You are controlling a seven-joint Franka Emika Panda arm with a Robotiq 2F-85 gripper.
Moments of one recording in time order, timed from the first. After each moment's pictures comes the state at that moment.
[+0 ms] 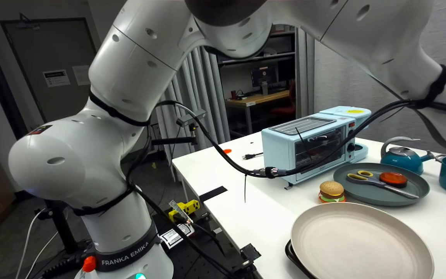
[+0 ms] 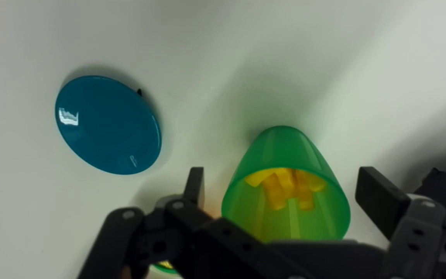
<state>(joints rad) -0.43 0.79 -0.36 -1.55 0.05 2.46 0.28</state>
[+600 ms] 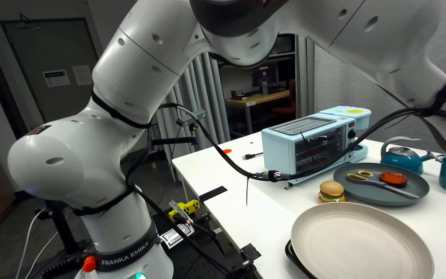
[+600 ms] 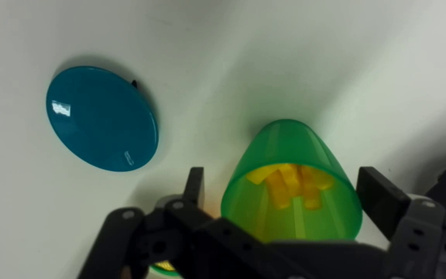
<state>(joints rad) -0.44 0.84 -0.36 -1.50 0.05 2.46 0.29</state>
